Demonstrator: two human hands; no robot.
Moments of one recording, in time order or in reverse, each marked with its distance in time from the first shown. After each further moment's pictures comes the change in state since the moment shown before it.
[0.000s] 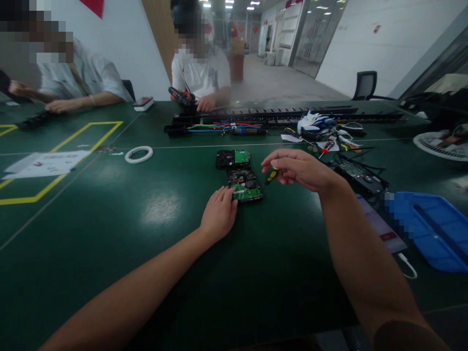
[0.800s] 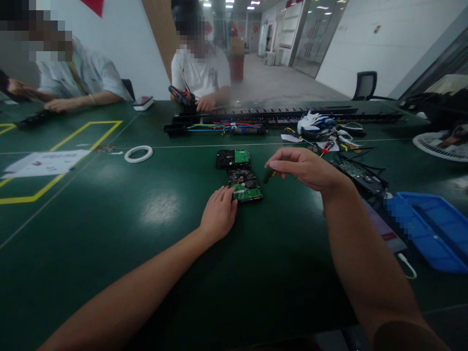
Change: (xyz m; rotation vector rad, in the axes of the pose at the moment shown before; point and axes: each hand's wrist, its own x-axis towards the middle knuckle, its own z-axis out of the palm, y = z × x) left_hand 0.000 0.000 0.000 0.000 0.005 -0.005; right_hand 0.002 0.006 -0.009 -0.163 0.041 -0.132
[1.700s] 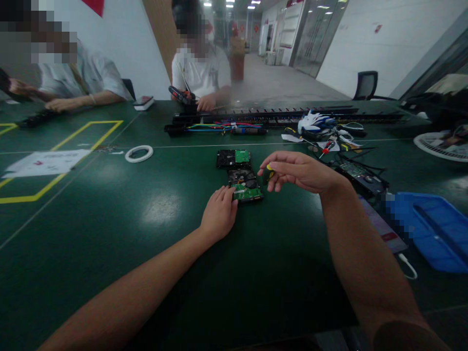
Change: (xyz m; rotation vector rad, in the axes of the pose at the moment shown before) left_hand 0.000 0.001 0.000 0.018 -0.033 -0.008; right_hand -0.003 -0.004 0.007 0.255 -0.207 0.099
